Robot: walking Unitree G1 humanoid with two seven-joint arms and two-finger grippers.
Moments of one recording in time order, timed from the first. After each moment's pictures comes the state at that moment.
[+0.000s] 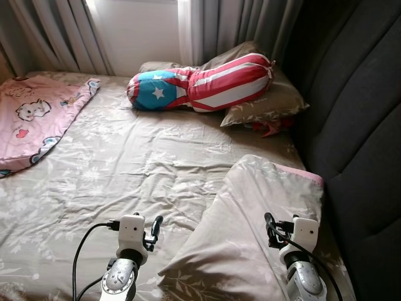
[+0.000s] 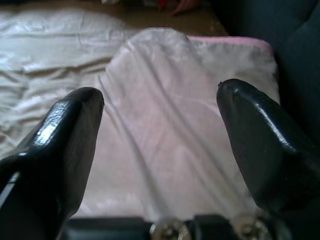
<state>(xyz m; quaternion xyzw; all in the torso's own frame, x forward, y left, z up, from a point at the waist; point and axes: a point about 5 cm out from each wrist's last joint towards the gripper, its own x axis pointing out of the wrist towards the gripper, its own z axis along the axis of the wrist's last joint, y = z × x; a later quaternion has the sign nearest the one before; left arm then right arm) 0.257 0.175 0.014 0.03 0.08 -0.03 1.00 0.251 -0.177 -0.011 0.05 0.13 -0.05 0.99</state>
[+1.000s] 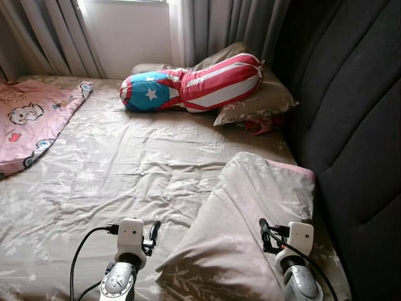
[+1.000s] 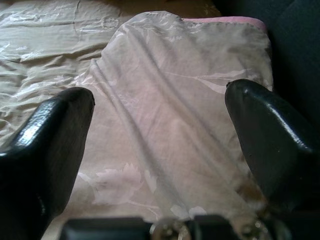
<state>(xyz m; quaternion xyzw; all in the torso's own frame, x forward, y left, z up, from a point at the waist) 0.251 0.177 0.009 0.03 0.10 -0.02 0.99 0.249 -0.169 -0.016 0.07 0.14 -0.04 0.99</state>
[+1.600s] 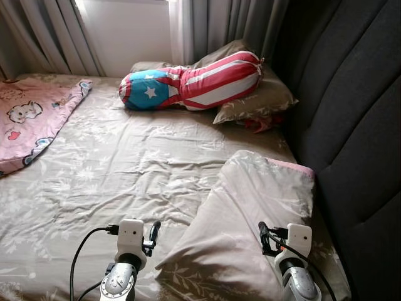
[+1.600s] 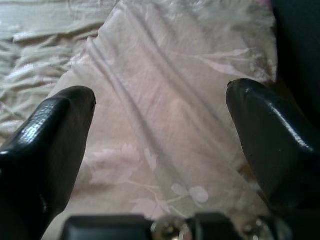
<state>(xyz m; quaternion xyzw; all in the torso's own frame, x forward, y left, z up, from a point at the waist) 0.250 0.177 0.009 0.03 0.10 -0.02 0.99 0.248 -0.165 -0.023 0.06 0.18 -0.04 0.98</state>
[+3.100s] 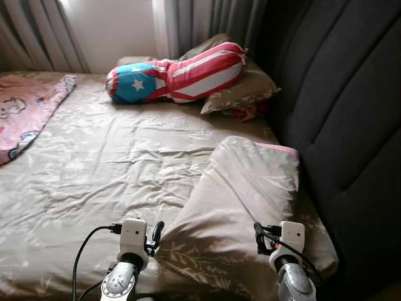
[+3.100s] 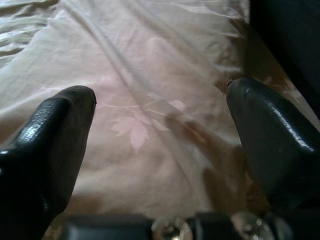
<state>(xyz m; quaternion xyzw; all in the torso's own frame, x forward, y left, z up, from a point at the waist) 0.251 0.169 0.011 0.03 0.10 -0.05 0.99 0.253 -0.160 -0.025 0.06 0.19 -0.05 0.98</state>
